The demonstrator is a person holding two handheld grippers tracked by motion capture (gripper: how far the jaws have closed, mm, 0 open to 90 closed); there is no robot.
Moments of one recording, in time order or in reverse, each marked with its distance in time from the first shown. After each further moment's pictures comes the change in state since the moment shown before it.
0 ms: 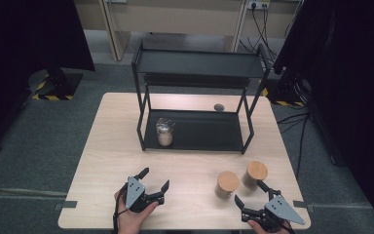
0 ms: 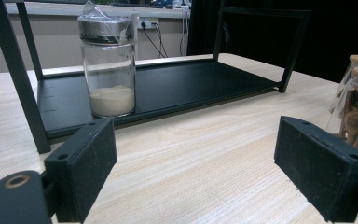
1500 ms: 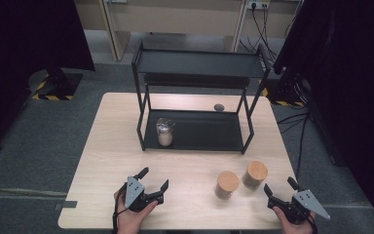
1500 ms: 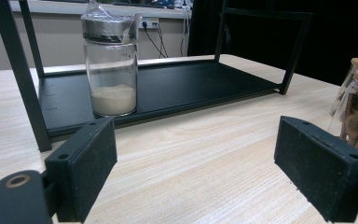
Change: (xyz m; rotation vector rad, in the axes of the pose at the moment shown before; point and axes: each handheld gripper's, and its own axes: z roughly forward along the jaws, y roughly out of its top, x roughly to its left) left arm 0.001 0.000 0.000 -0.006 0.003 -0.017; right arm -0.084 -0.027 -0.025 0.039 -0.278 0.091
